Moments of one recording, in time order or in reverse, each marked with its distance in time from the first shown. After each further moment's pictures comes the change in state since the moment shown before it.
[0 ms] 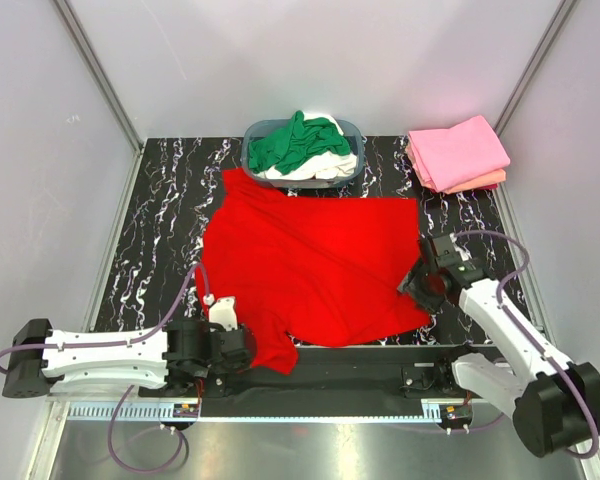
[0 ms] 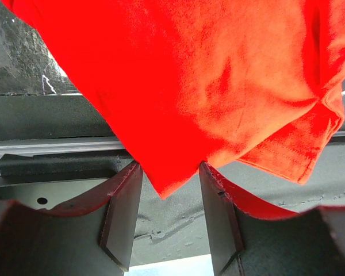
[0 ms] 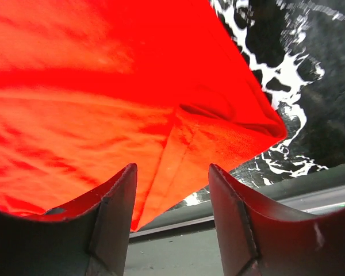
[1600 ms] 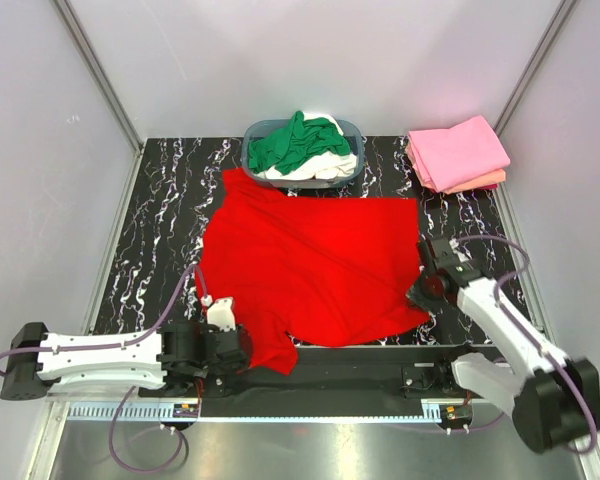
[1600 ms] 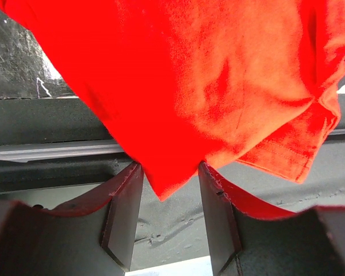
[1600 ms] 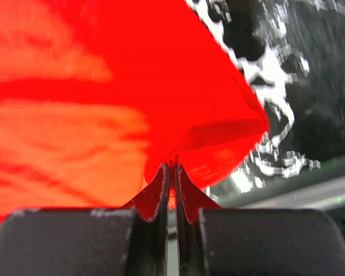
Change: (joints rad) left arm 0.000 -0.051 -0.032 0.020 0.000 0.001; right arm -0.001 0.072 0.000 0.007 0.043 0.031
